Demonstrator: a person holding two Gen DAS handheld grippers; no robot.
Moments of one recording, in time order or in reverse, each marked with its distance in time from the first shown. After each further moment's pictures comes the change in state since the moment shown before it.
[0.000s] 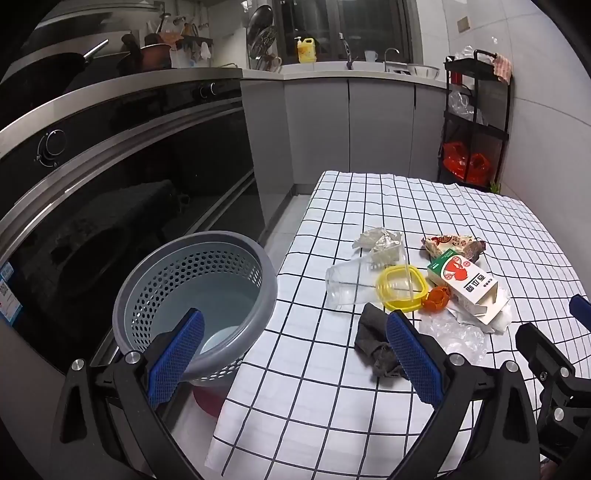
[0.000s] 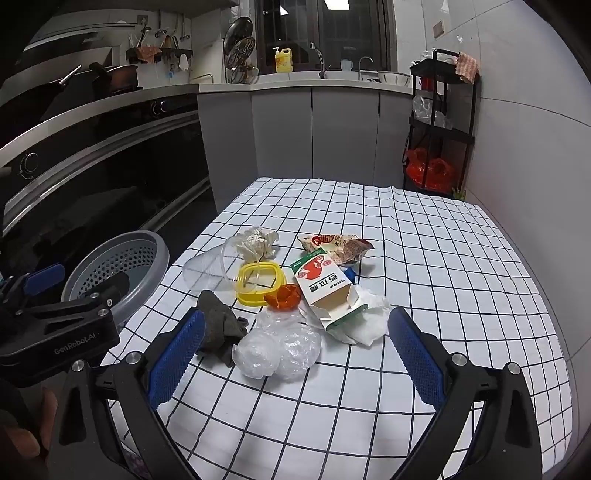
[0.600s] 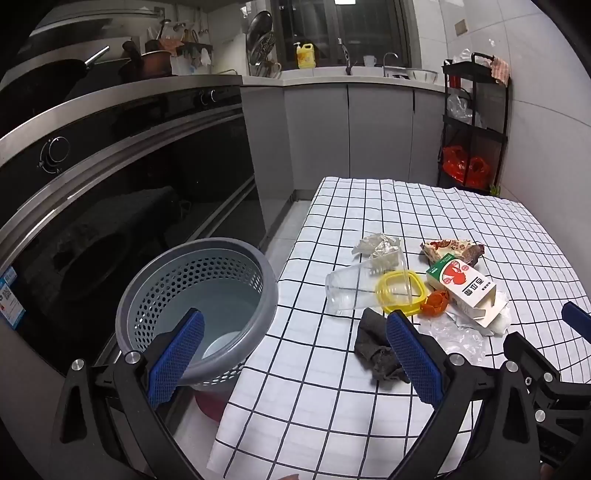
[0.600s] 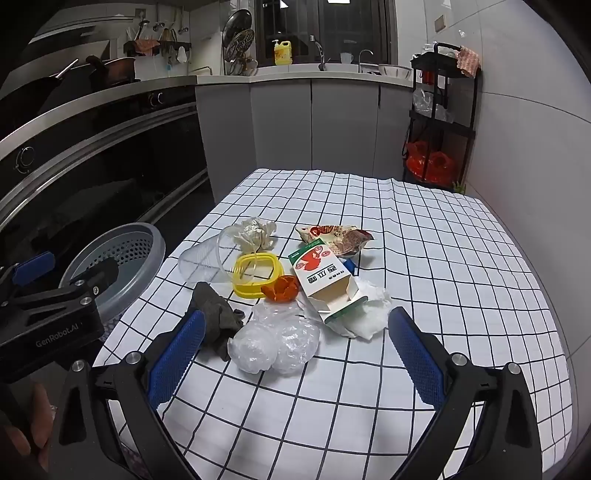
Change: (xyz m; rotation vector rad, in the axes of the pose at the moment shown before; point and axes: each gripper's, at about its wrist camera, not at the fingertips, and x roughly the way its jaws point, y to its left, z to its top) left arm -0.007 0.002 0.006 0.009 -0.020 0.004; right arm 0.011 0.000 -0.006 -0.005 0.038 -0.009
